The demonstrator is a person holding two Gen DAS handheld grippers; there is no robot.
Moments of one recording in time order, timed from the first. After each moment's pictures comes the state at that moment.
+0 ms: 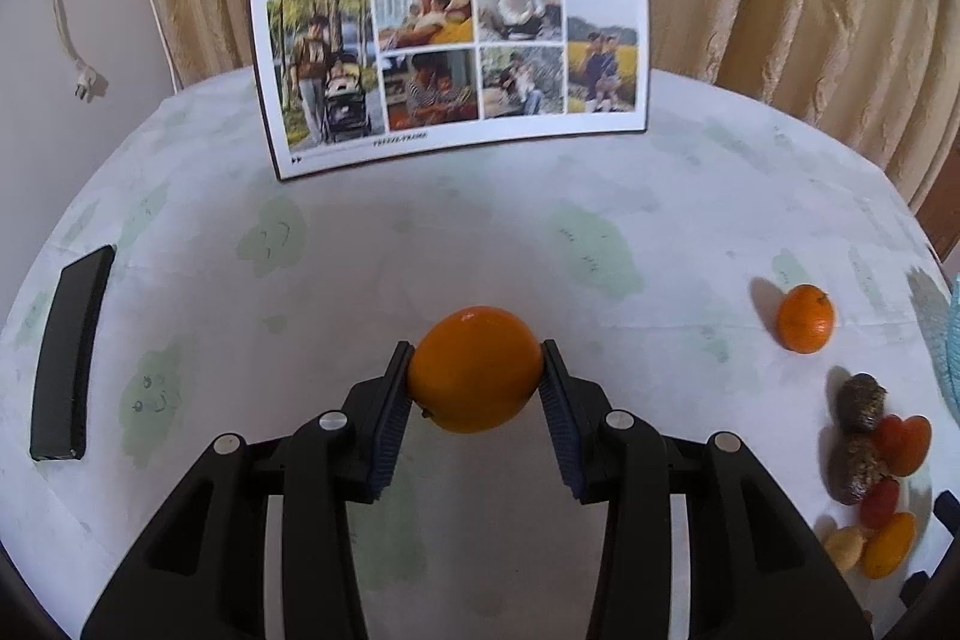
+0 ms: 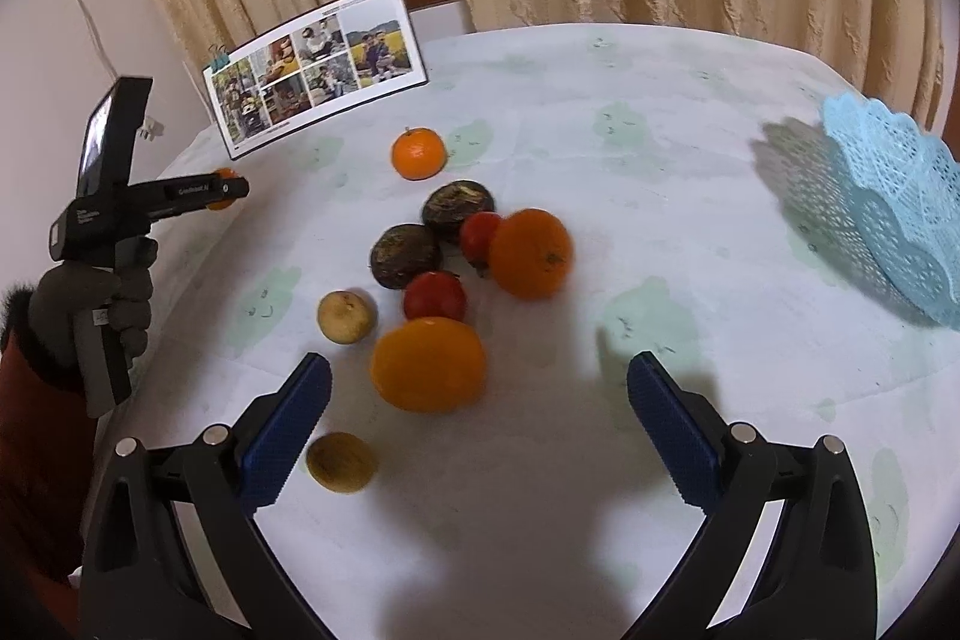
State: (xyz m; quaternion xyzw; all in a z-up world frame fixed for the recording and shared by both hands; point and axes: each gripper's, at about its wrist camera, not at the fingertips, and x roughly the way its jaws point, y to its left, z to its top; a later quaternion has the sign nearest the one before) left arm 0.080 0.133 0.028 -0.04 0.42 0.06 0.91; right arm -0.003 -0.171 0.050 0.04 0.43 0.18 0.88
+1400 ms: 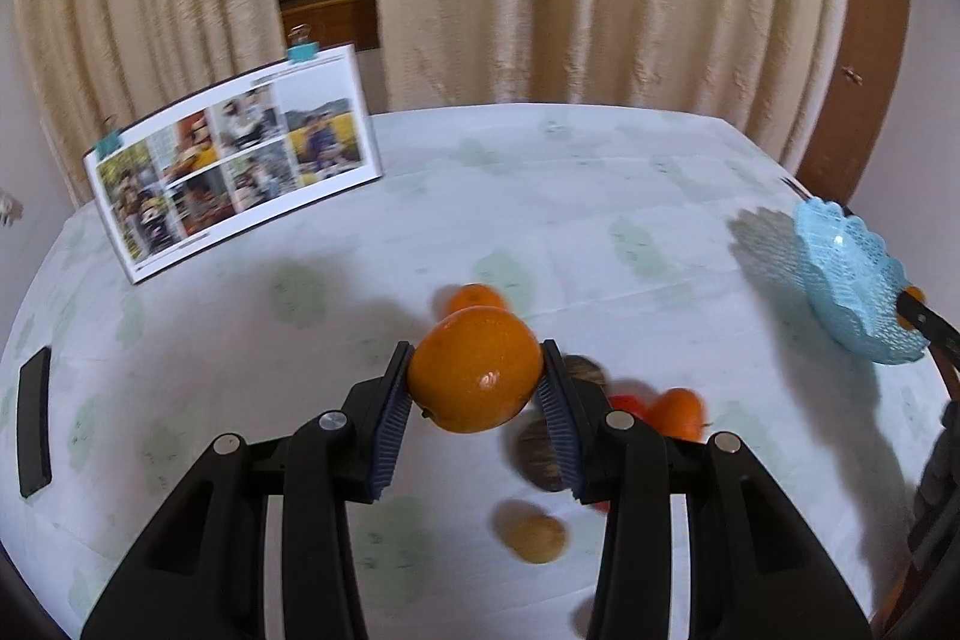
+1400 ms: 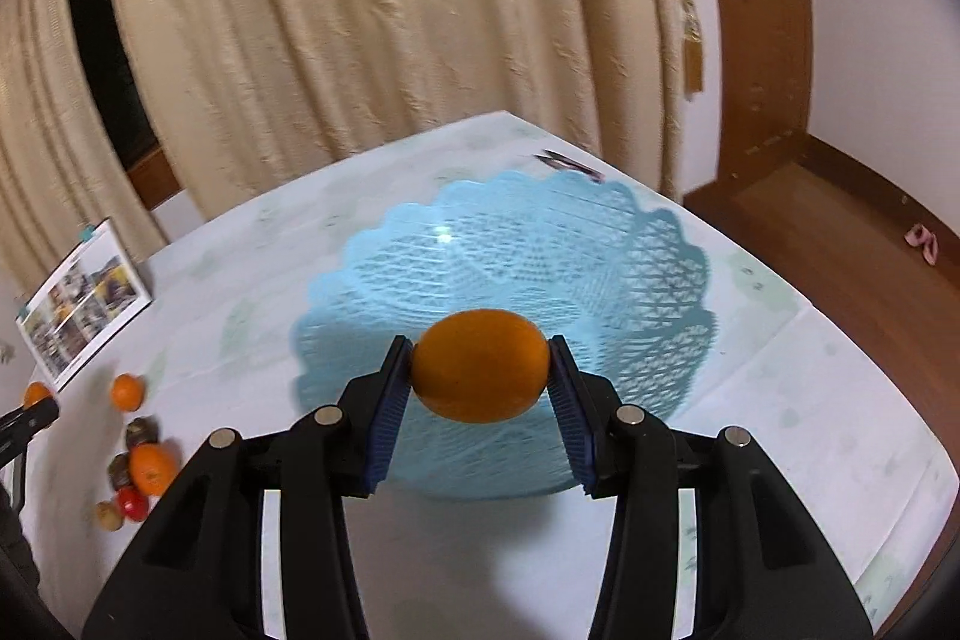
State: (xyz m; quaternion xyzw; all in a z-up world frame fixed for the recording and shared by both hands) left arm 0.044 -0.031 0.085 0.03 0.38 -0.07 0.92; right arm 0.021 -0.405 0.080 0.15 0.34 -0.09 0.93
